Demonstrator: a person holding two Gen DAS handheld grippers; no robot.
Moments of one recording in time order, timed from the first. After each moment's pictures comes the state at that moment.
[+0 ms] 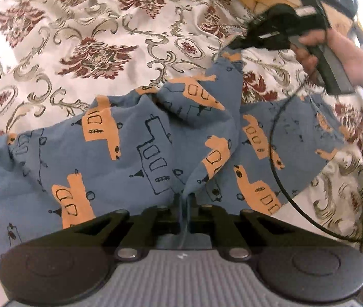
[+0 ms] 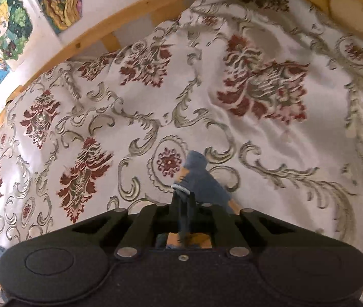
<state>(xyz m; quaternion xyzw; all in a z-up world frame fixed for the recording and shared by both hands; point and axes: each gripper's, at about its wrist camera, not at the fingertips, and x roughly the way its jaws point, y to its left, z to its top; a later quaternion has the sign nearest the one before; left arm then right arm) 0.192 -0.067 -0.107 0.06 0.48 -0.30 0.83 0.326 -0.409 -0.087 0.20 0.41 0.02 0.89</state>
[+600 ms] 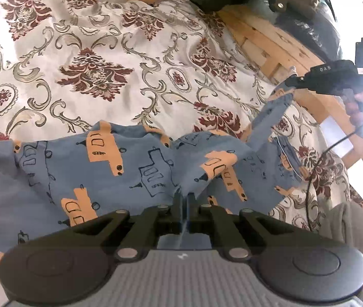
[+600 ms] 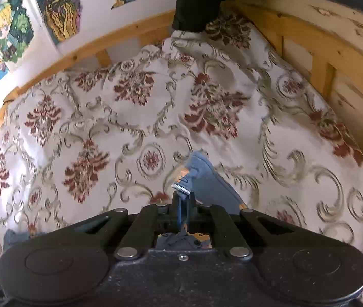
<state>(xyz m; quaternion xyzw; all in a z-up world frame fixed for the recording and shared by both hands) 0.212 -0.027 -0.069 -0.04 0.46 -0.35 0.81 0.227 -0.438 0.020 0.16 0.43 -0.03 0.89</state>
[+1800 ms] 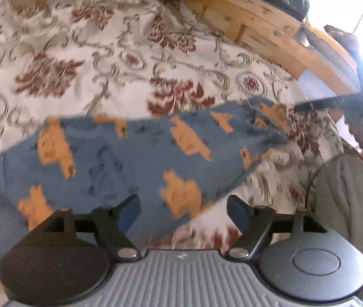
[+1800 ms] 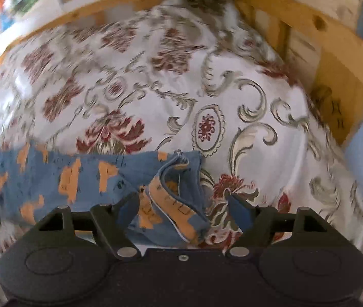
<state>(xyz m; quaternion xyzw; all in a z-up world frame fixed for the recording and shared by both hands) 0.183 -0.094 -0.067 0.04 0.46 -0.39 0.79 0.089 -0.486 -0.037 0.06 0.46 -0.01 0.89</state>
